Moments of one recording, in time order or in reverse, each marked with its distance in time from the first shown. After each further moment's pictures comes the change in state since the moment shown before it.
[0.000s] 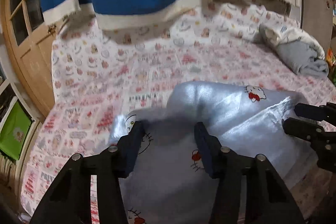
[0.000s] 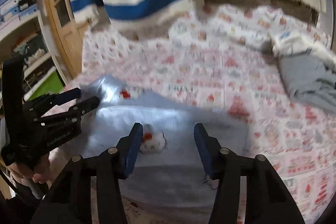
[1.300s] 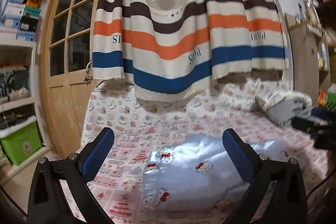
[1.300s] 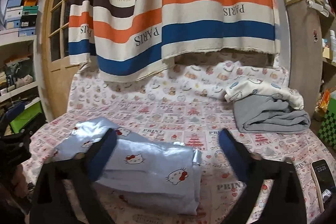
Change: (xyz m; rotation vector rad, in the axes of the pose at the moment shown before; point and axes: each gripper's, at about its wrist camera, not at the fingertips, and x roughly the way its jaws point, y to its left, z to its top) left arm -0.134 0.016 -0.052 -0.118 -0.573 0.082; right arm -0.110 -0.007 -0.032 -0.003 -0.469 -0.205
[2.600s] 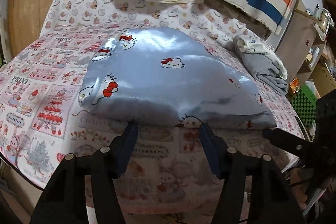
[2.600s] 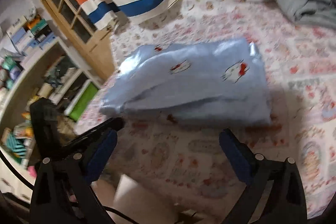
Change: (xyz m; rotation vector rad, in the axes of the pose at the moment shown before) left arm 0.036 -0.023 -0.075 -0.257 0.601 -0.280; right arm 0.036 -0.006 -0.075 0.286 0.475 0.408
